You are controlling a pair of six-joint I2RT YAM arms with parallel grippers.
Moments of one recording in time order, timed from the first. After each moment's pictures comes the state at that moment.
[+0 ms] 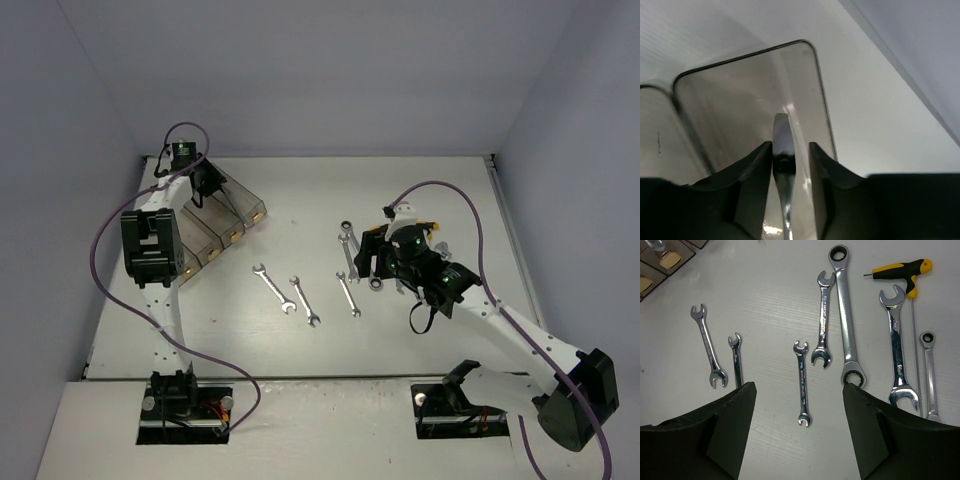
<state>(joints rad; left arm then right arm) 0.07 2.30 1.87 -0.30 0.15 -0.74 0.63 1.08 0.79 -0.30 0.14 0.43</state>
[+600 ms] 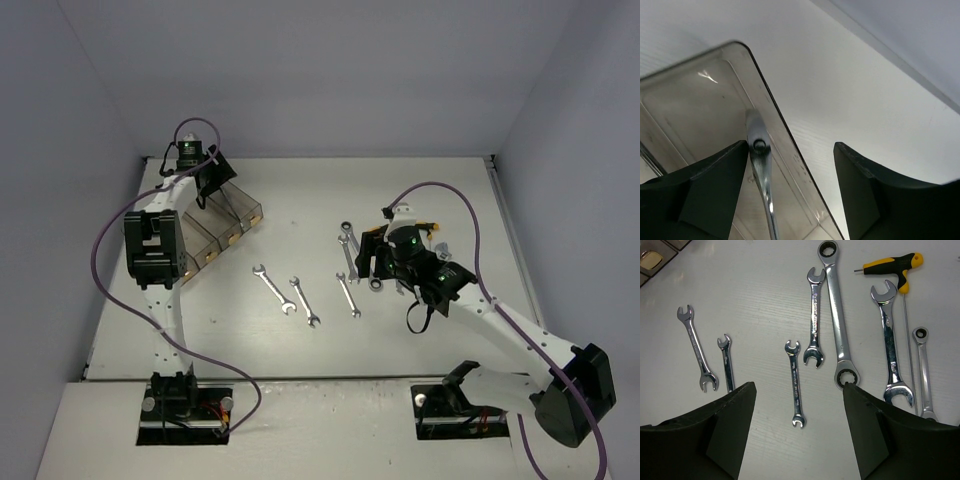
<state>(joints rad) 0.03 2.28 1.87 -0.27 0.15 -0.62 0.63 1.11 0.79 -0.30 0.17 0.44</state>
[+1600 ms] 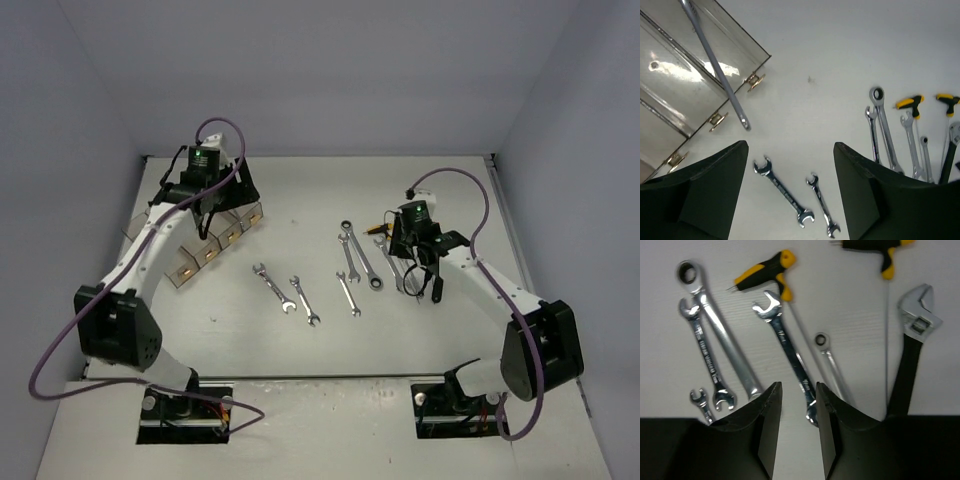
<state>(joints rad) -0.22 1.55 1.44 -0.56 0.07 -0.45 0.39 1.37 0.91 -0.37 0.24 0.42</state>
